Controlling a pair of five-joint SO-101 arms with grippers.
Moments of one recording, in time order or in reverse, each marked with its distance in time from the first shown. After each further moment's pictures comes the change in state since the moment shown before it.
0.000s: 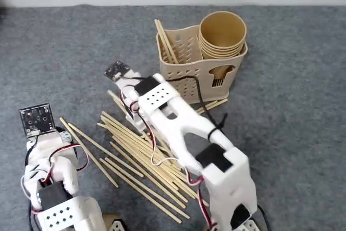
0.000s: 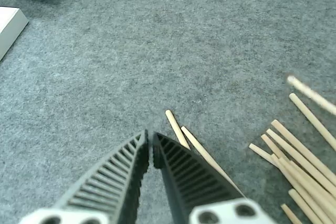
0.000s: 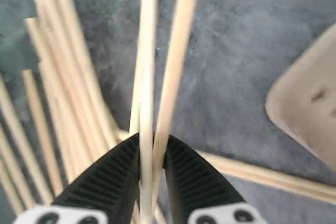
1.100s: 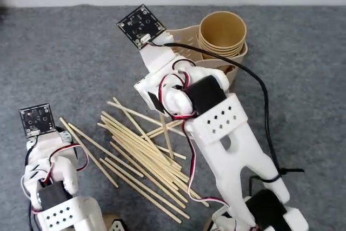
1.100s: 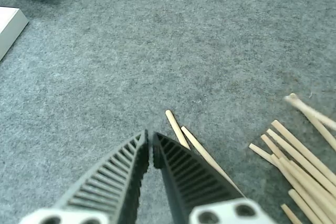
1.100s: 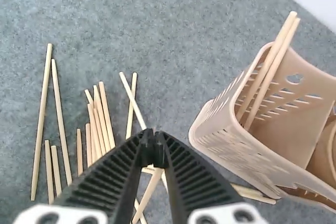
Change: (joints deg) left arm 0.0 0.0 0.0 0.0 0.0; right arm 3.6 -36.7 0.0 3.2 0.0
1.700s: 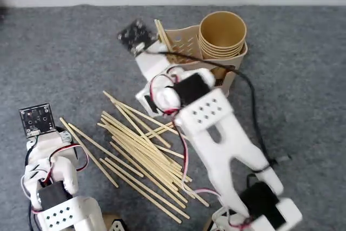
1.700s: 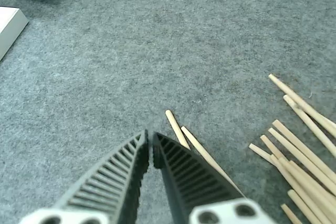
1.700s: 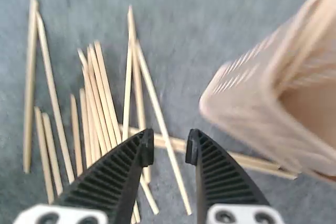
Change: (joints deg) left arm 0.0 0.0 0.0 0.0 0.0; right arm 0.0 7.9 9.1 -1.8 -0.2
